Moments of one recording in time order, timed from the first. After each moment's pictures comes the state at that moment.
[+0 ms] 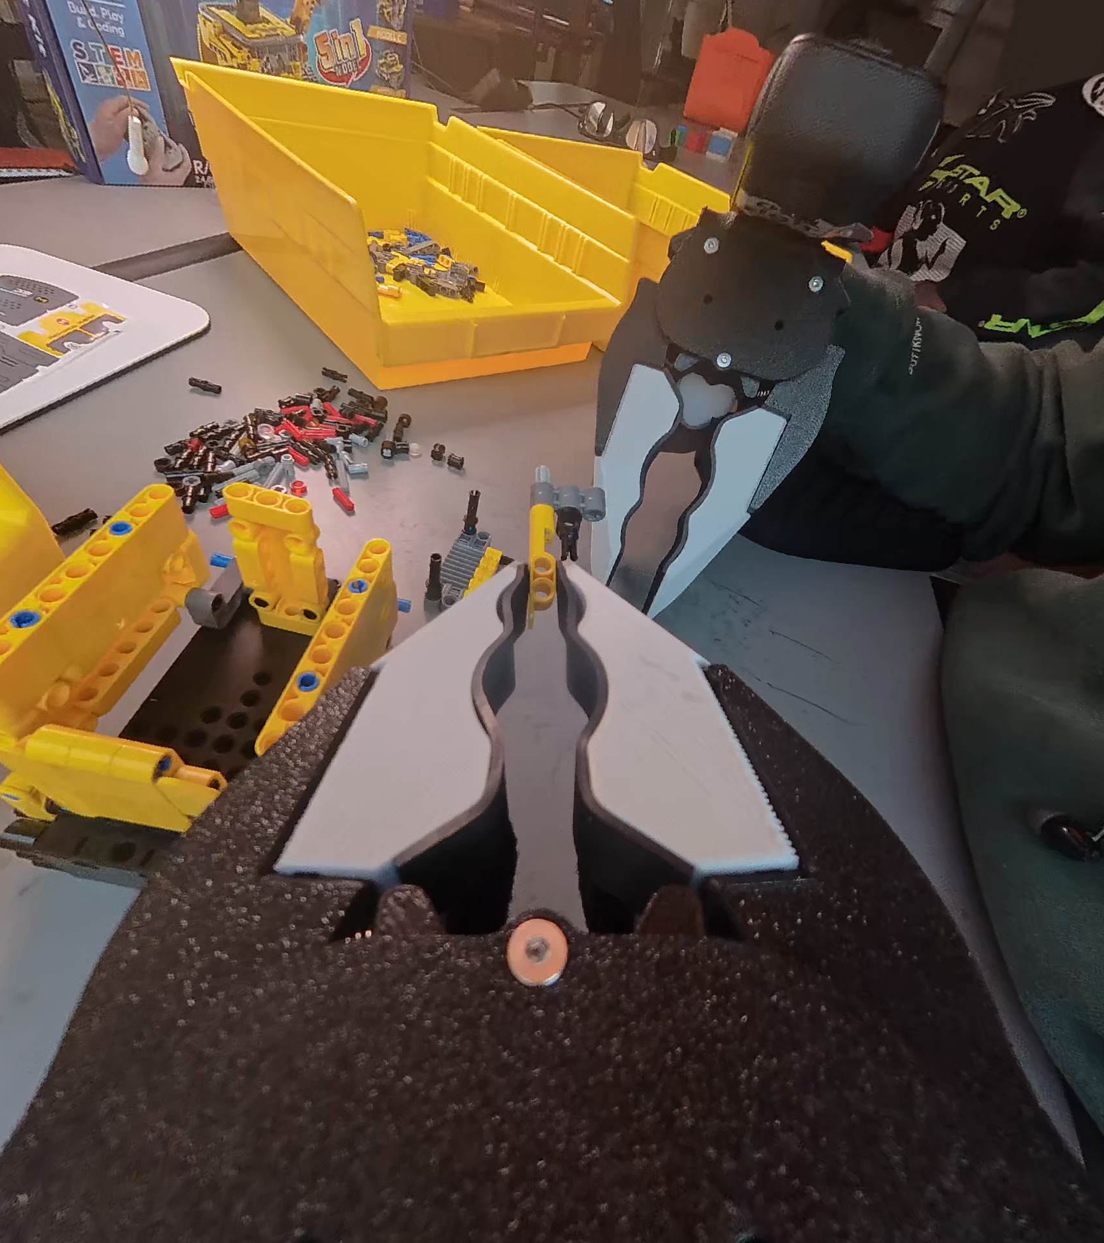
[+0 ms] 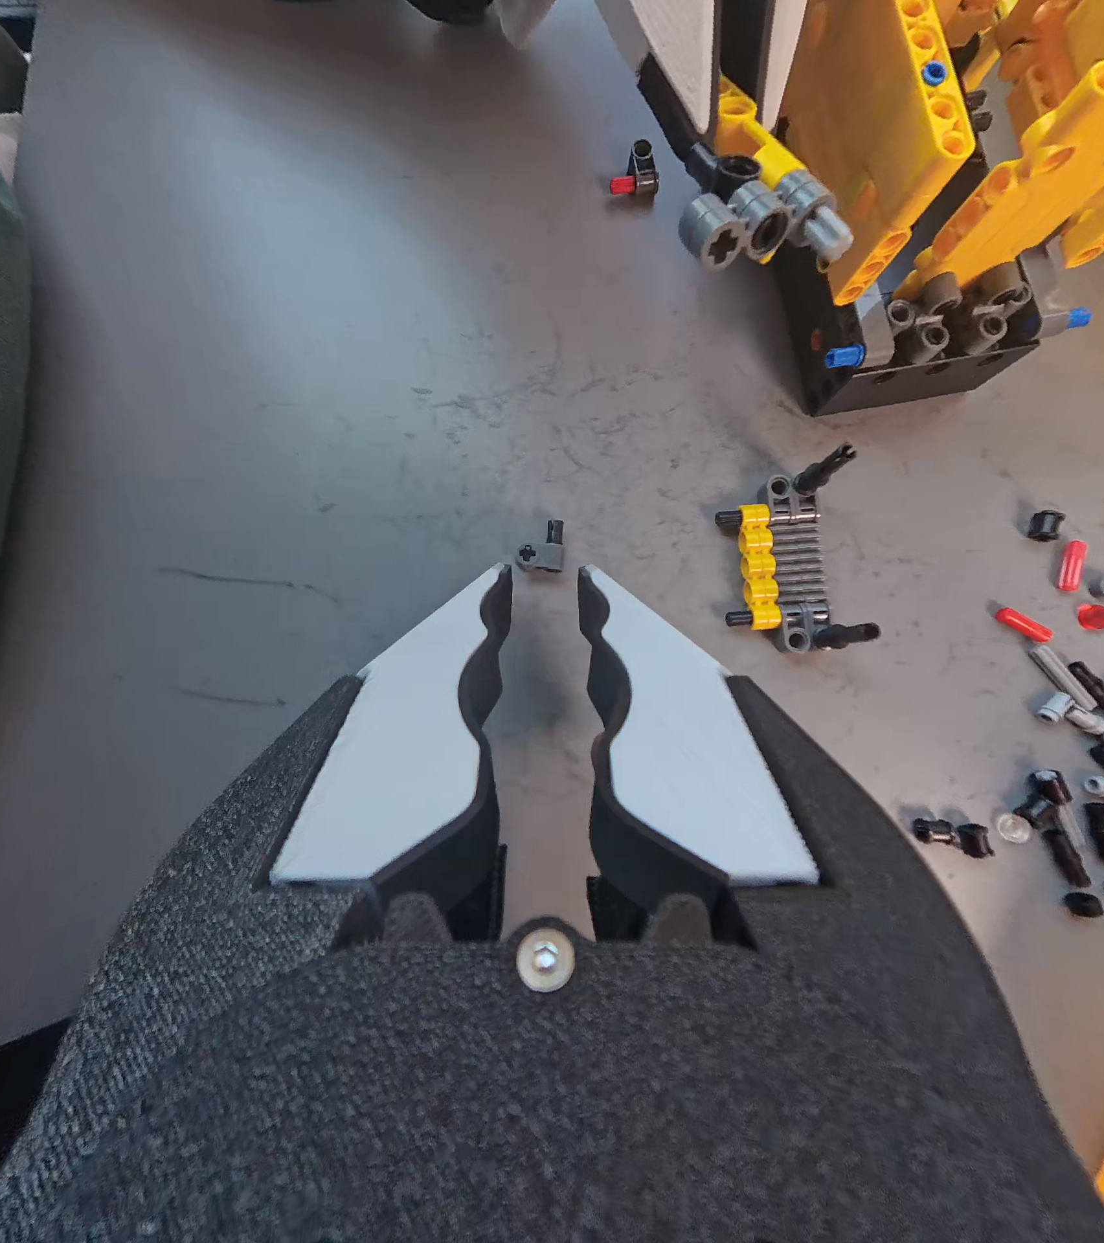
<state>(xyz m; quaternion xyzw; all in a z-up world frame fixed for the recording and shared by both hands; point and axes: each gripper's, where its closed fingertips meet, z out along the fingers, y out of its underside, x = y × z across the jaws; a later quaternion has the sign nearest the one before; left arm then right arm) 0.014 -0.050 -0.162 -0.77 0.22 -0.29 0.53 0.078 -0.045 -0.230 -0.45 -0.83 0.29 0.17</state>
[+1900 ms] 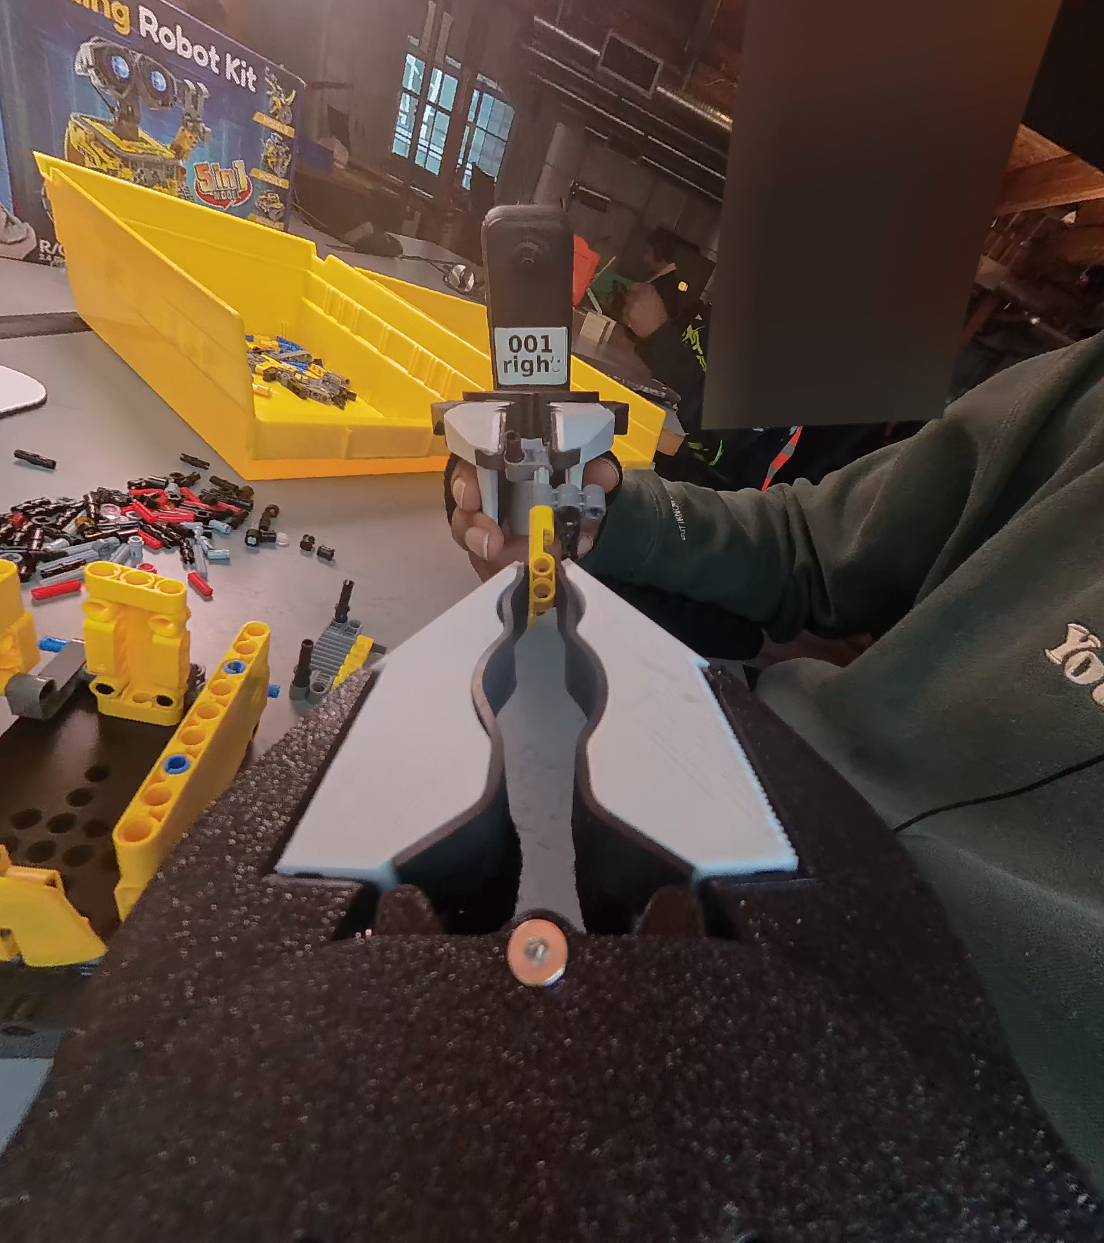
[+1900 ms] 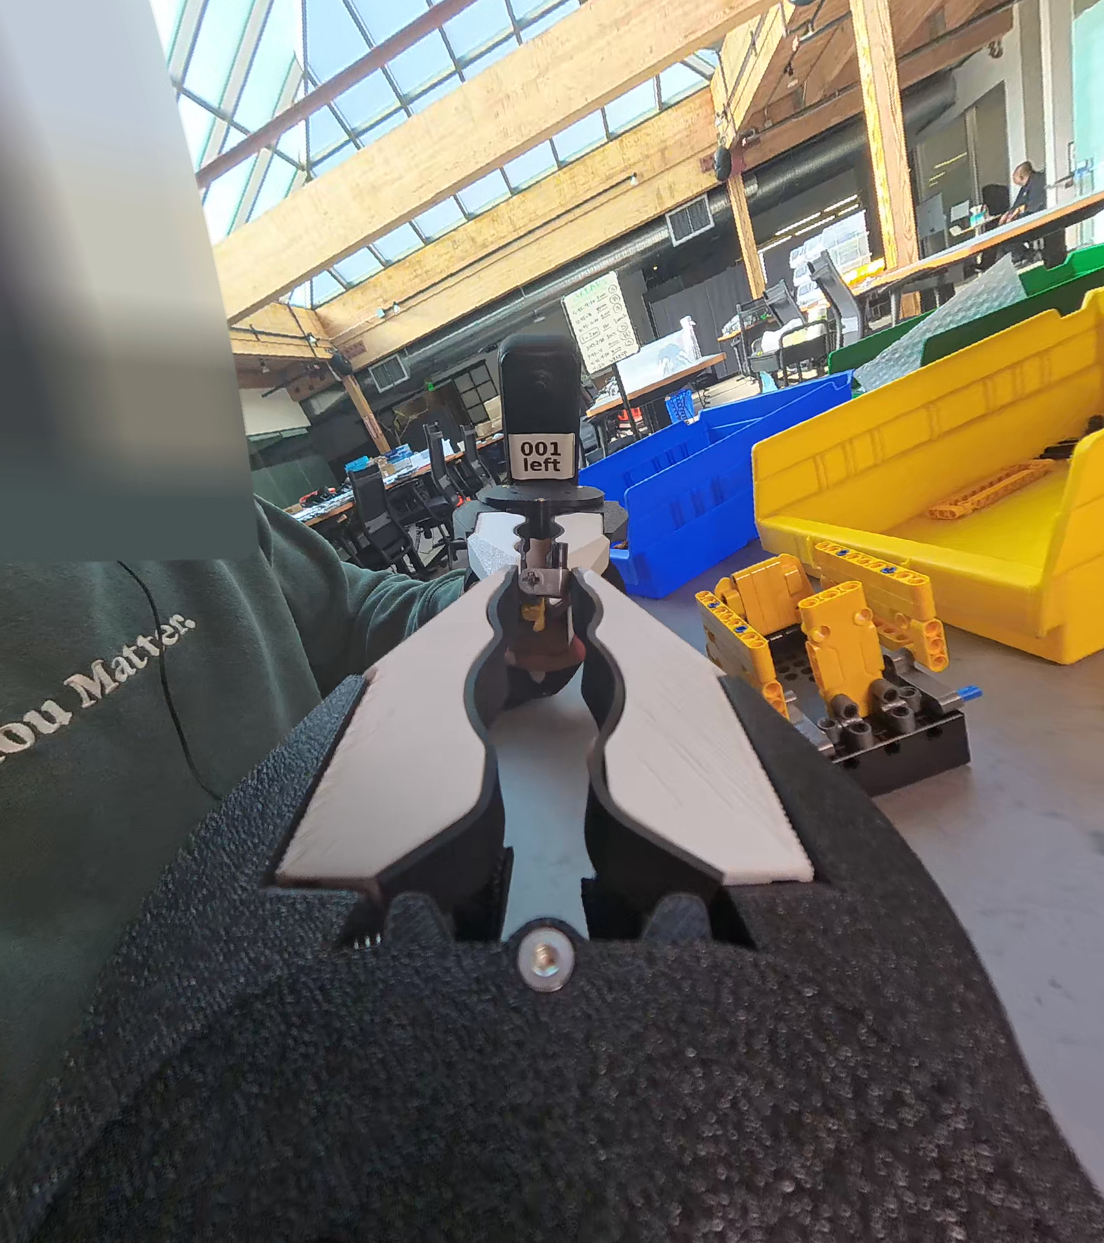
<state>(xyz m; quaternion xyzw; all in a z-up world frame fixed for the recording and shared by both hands) 0.031 -0.069 -0.119 -0.69 0.19 -0.43 0.55 0.037 -0.041 -0.100 -0.41 -0.50 0.74 0.22</state>
